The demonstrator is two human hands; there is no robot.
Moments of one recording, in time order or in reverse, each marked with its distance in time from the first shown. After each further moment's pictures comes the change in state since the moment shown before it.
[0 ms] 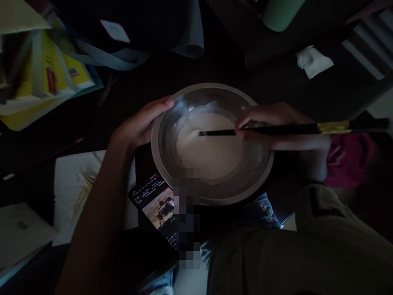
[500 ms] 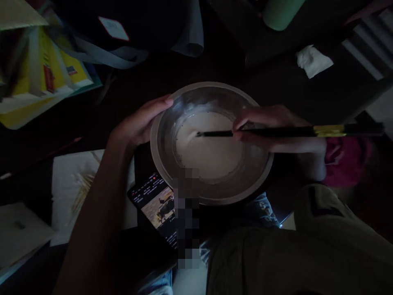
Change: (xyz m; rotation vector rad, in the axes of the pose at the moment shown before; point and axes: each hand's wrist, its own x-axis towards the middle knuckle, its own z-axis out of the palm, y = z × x) left_hand 0.000 0.000 0.001 0.019 -0.021 0.025; right_hand 0.000 0.001 0.005 0.044 0.024 -0.016
